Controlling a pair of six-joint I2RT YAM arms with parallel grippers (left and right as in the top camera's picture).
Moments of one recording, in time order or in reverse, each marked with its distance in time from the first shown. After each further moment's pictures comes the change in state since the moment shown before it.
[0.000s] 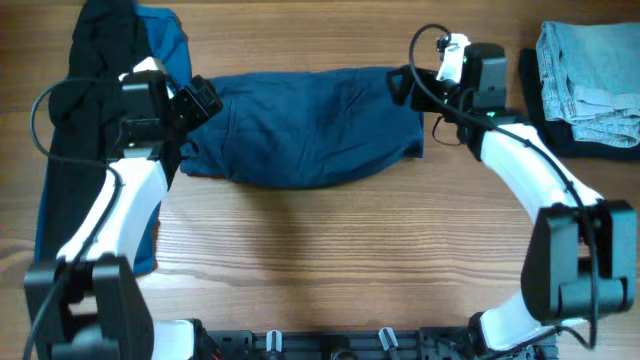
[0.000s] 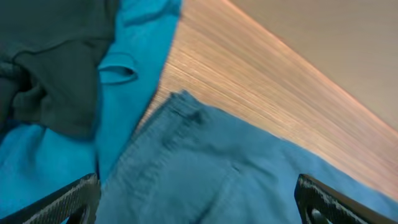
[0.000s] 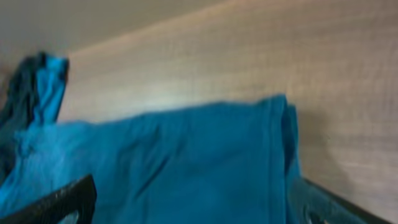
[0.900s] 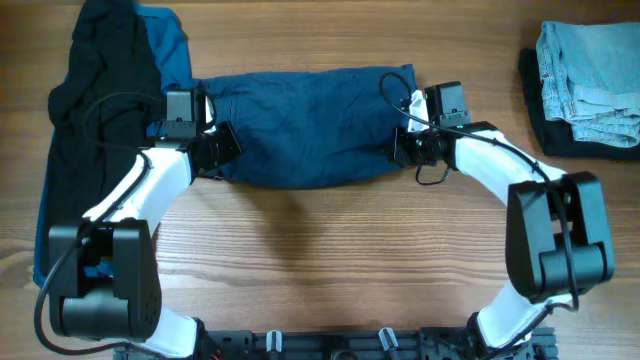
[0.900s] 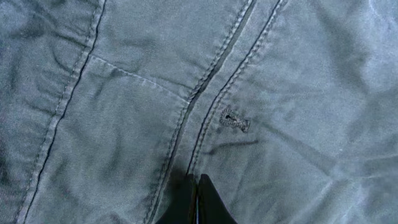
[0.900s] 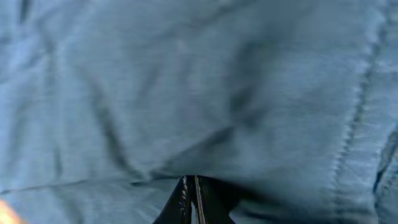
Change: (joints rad) left arm -0.101 0.132 0.003 -0.253 0.095 0.052; right arm 0.077 0.125 -0.088 -0.253 -0.021 -0.031
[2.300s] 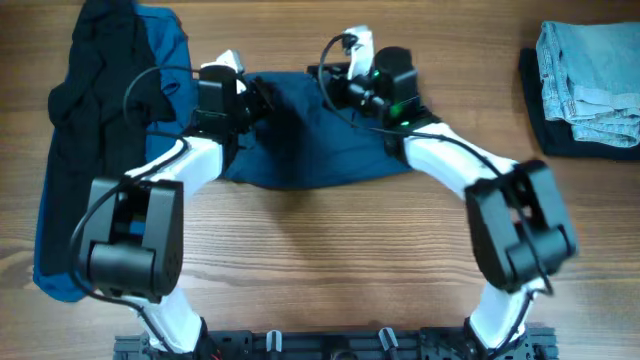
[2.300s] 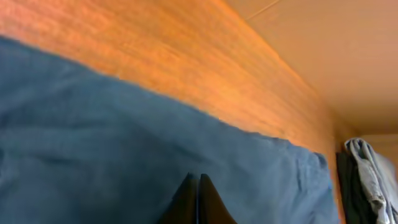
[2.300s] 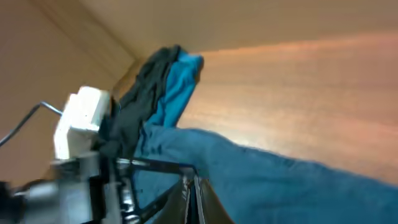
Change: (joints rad) left arm -0.125 0.195 0.054 0.632 0.108 -0.261; right arm 0.242 0.116 0.151 0.790 -0.071 0.191
